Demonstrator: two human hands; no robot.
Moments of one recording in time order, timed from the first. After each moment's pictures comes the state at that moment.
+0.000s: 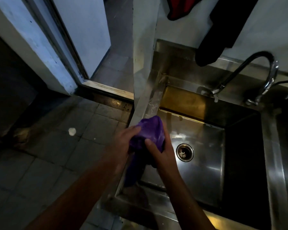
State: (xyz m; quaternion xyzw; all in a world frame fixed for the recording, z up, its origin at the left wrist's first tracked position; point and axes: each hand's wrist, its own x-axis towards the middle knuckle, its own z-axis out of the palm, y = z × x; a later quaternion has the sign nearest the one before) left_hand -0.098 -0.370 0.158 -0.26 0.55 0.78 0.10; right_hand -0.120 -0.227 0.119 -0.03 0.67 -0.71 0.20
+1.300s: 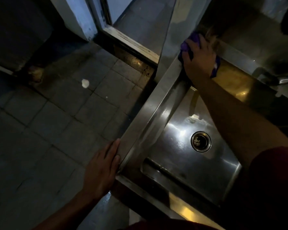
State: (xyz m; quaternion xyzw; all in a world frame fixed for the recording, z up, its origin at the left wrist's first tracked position) left_hand 0.040 -0.376 -0.018 -0.28 0.91 0.31 0.03; right_hand -0.416 -0.314 -0.010 -0.25 0.96 -0.13 -0.02
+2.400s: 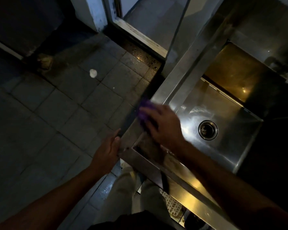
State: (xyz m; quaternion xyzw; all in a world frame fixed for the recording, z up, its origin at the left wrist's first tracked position) left_hand 0.104 -0.389 -0.046 -0.38 0.75 0.54 0.02; right_hand -0.108 -0.265 0.011 -0.48 0.83 -0.25 0.10
